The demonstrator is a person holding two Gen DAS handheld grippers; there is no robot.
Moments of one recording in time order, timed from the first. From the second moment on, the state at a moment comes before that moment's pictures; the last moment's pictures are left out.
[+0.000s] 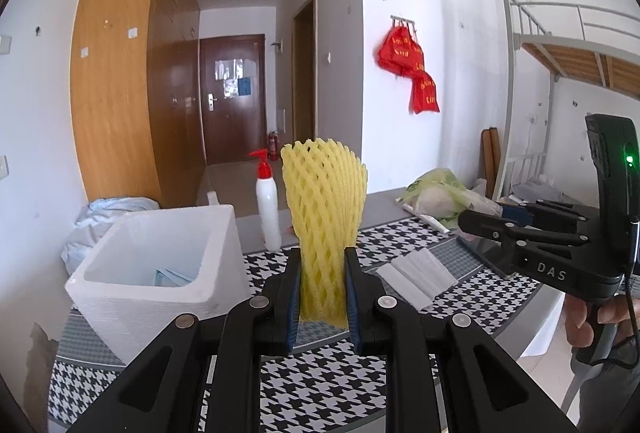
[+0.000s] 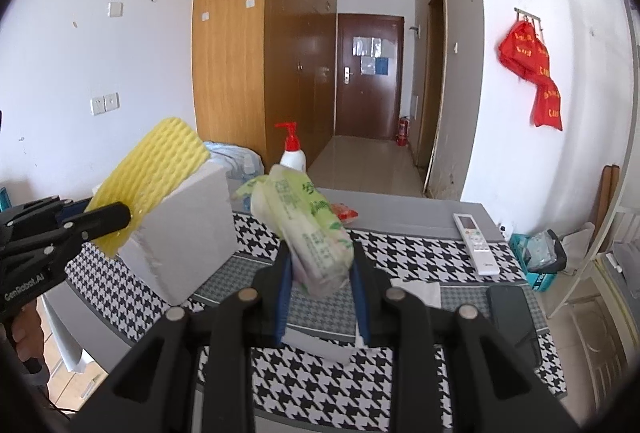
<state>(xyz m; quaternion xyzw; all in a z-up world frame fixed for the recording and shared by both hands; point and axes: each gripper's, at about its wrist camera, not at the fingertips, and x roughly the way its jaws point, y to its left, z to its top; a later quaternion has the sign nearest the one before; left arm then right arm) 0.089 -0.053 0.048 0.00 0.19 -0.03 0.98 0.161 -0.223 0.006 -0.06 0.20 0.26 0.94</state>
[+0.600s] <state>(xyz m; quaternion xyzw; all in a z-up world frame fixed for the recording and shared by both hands) 0.063 -0.023 0.054 -0.01 0.15 -0.01 0.99 0.121 -0.209 0.012 -0.03 0.15 0.25 0.96</state>
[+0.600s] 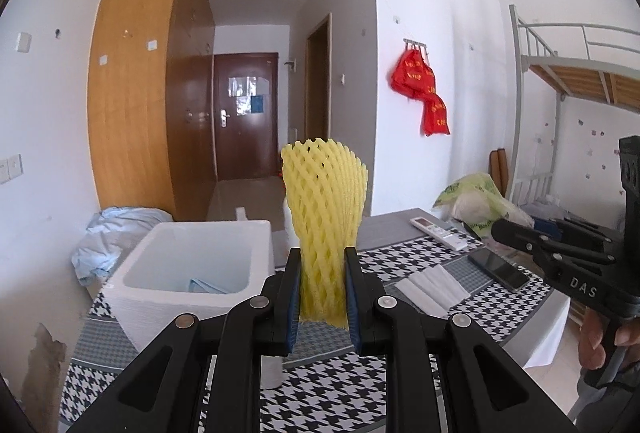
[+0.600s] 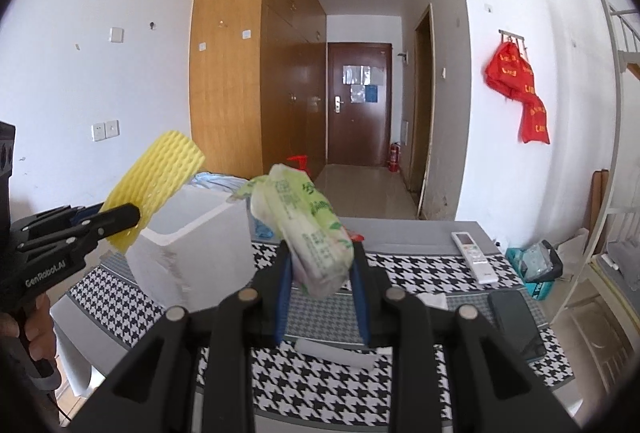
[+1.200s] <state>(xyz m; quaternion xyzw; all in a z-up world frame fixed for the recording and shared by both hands) 0.049 0.022 0.051 -0.02 0.15 0.05 0.99 0.121 -0.167 0.011 -0.03 0.15 0.30 0.94</state>
